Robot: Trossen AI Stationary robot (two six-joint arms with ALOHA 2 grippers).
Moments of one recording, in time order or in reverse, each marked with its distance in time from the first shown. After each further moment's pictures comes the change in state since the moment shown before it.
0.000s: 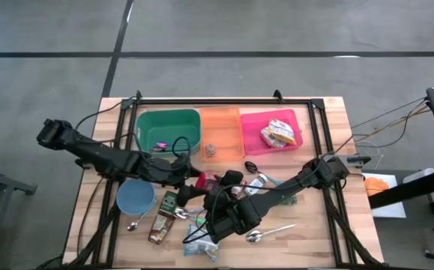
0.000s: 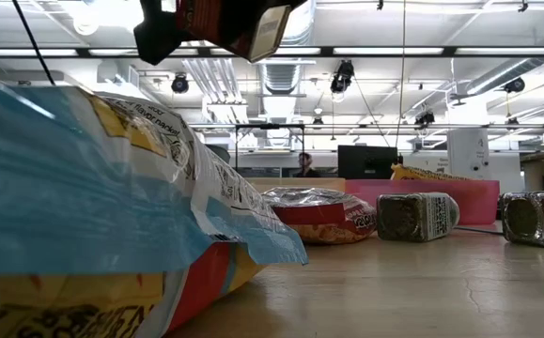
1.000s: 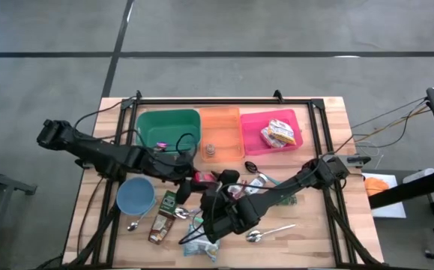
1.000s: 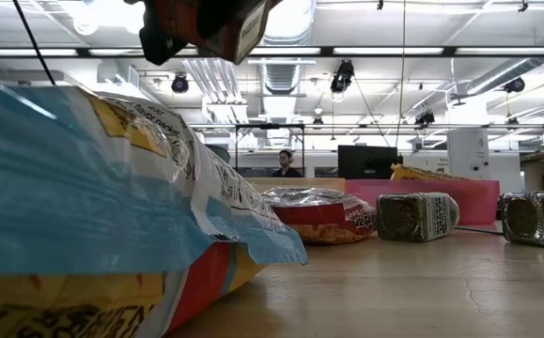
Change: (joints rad) left arm 0.046 0.004 0.066 -0.164 0.105 0.083; right arm 0.000 0.001 0.000 0.093 0.068 -0.110
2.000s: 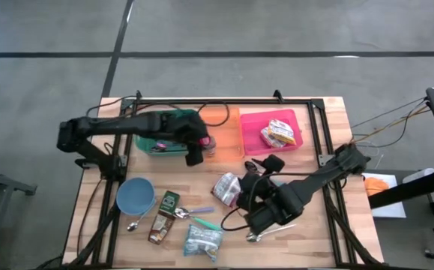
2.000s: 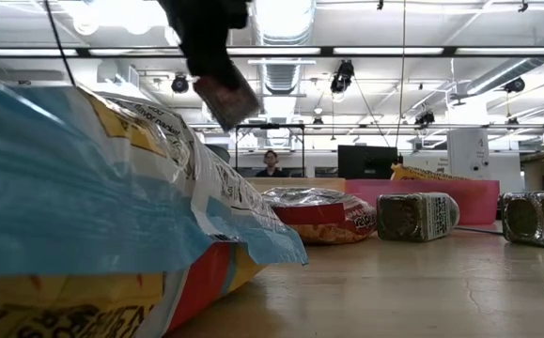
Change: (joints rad) left arm 0.401 0.266 0.455 -0.653 -0.009 0.559; right arm 0.079 -0.368 -0.266 -0.425 -0.067 0.535
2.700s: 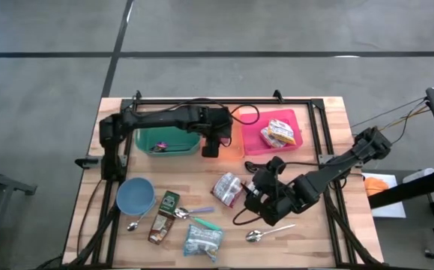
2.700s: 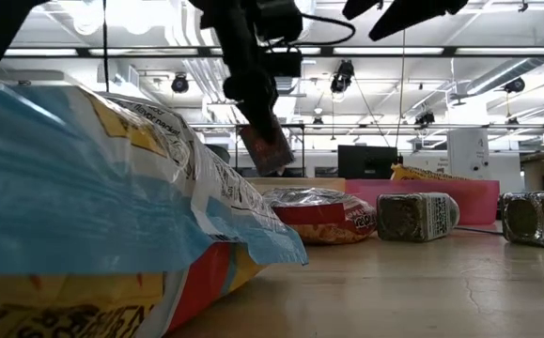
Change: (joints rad) left arm 0.092 0.406 0.313 -0.083 -0.009 0.392; right arm 0.002 -0.298 -0.584 0.701 -0.059 -0.150
